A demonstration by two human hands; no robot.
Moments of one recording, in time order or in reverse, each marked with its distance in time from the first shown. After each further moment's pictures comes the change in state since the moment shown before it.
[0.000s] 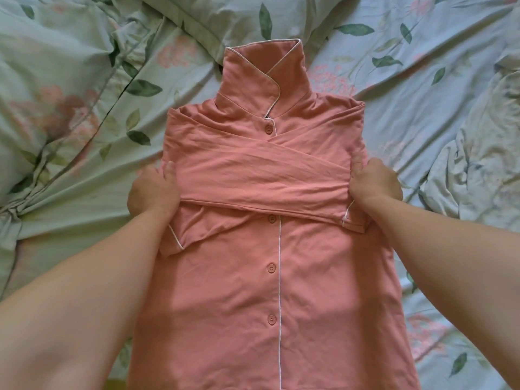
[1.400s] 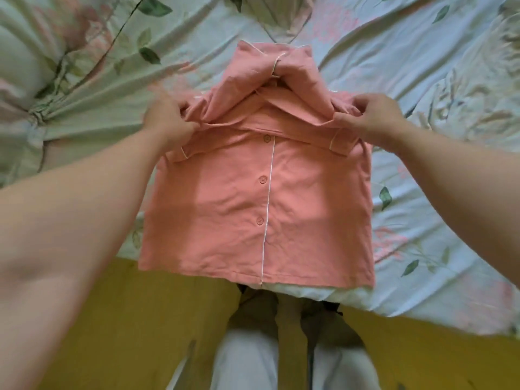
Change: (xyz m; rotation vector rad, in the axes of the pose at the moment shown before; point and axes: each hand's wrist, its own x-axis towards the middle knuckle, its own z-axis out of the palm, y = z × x) left_hand -0.073 -0.009 -0.054 -0.018 -0.278 0.406; right_hand -0.058 0.037 -0.064 0.079 -0.208 -0.559
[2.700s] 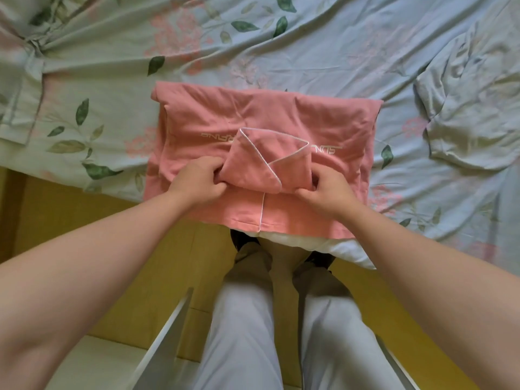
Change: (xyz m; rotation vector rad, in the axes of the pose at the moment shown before) left_hand -0.196 -0.010 0.087 -0.060 -0.242 0.178; right_hand -0.185 0.005 0.121 0.154 -0.301 -0.054
